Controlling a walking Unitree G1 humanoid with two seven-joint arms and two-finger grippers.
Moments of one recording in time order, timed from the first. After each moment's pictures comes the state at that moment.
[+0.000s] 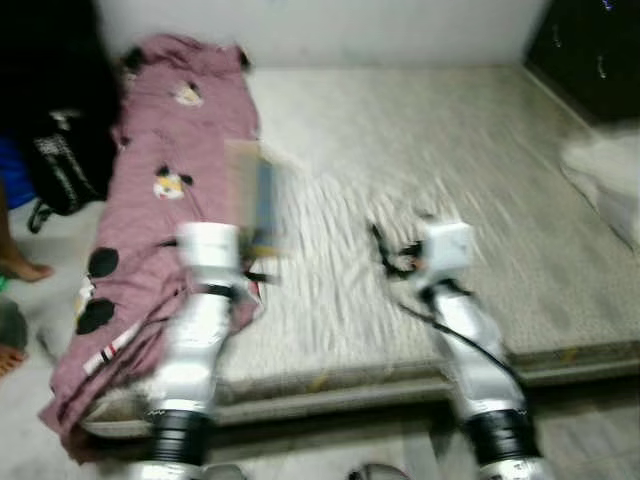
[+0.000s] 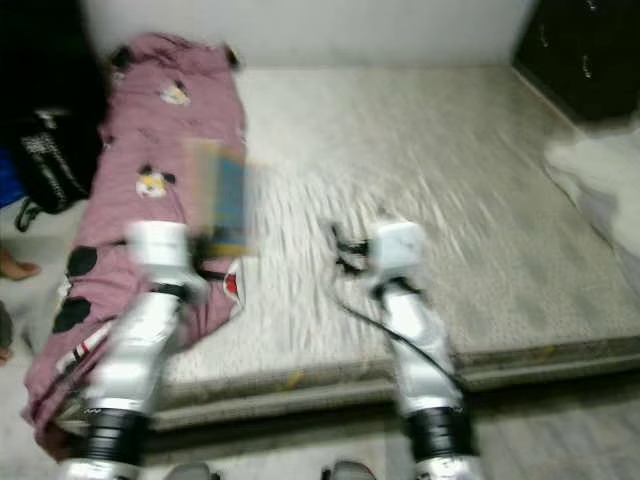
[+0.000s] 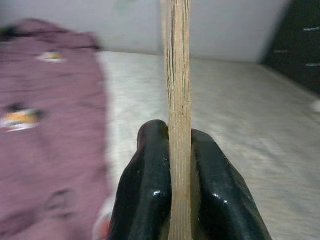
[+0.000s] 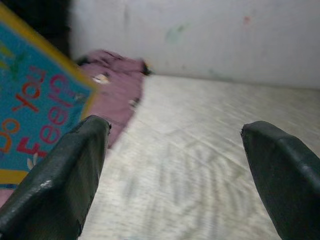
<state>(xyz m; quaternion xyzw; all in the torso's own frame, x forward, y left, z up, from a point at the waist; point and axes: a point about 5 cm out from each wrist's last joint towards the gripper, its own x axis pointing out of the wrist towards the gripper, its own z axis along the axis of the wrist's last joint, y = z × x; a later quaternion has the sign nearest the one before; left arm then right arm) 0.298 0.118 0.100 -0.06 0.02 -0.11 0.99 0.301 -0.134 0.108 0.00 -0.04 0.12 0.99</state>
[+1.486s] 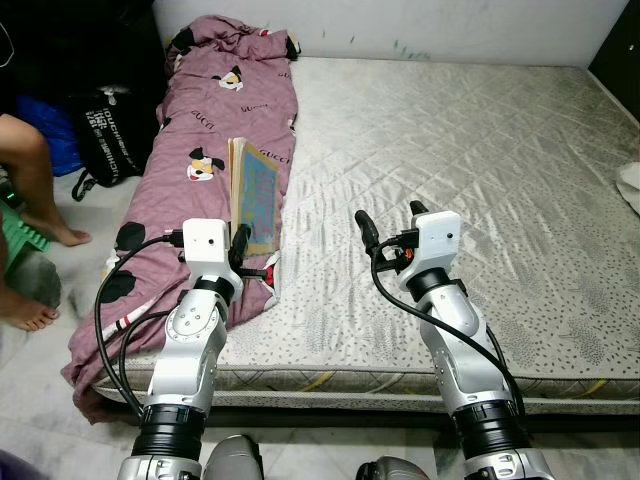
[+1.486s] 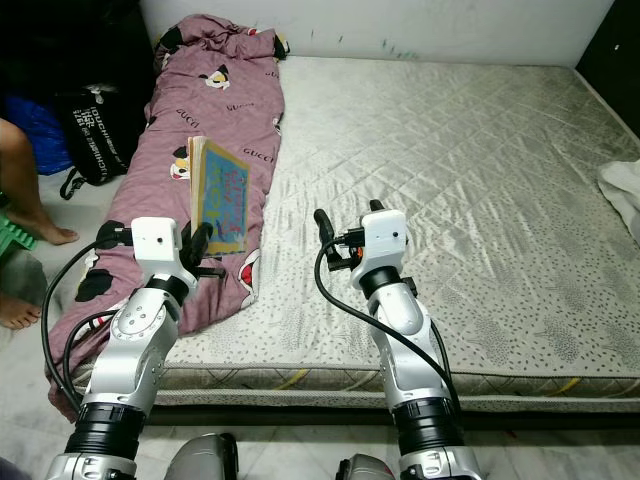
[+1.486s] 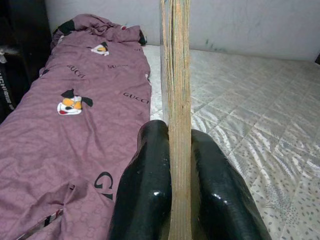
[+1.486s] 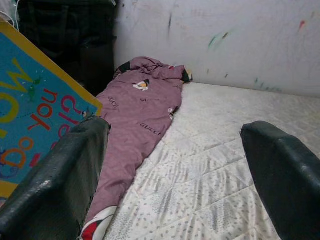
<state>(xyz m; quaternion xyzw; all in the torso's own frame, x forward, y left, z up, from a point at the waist) 0.301 0.136 0.101 -0.04 0.03 -0.07 1.00 0.304 -0.119 0.118 0.01 -0.06 0.14 0.99</state>
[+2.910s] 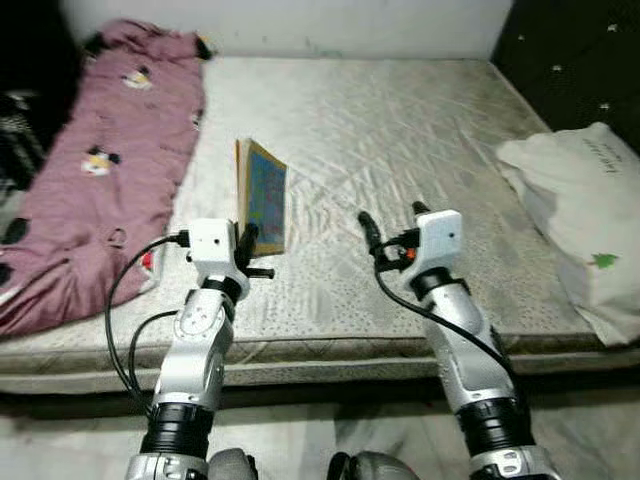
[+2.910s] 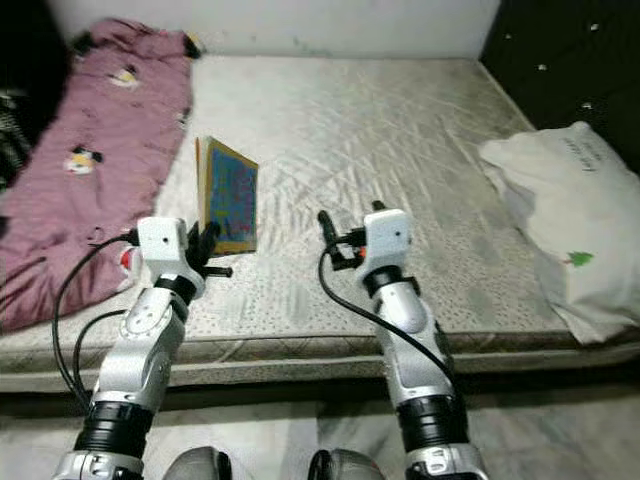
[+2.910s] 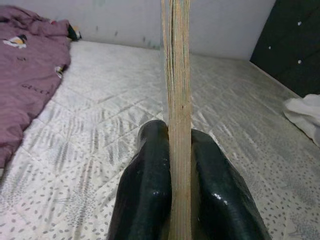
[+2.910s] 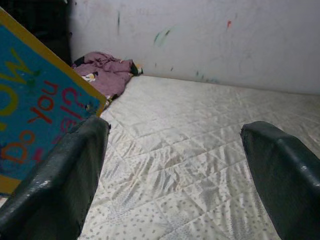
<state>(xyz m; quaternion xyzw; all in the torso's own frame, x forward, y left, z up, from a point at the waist) 0.303 0.129 0.102 -0.06 0.02 -0.08 0.99 0.306 -0.122 0.117 0.00 -0.06 0.14 0.99</state>
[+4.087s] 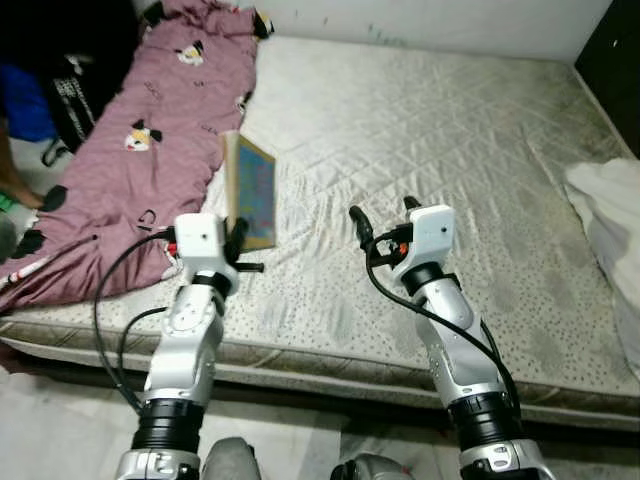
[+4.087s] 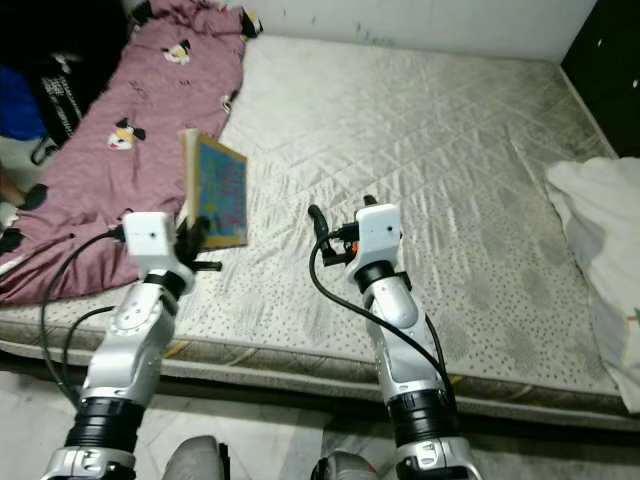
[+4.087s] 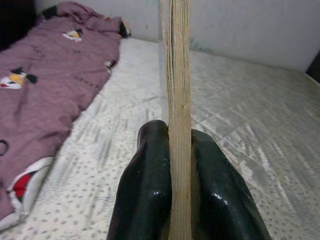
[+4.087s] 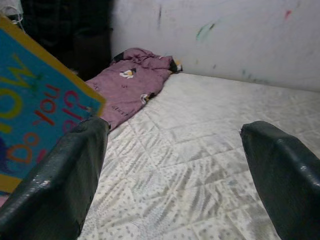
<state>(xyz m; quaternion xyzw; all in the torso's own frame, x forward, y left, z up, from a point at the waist) 0.305 0.139 0.104 -0.07 0.02 -0.06 1.00 0.309 -0.116 0.120 0.01 -0.06 0.14 0.99</state>
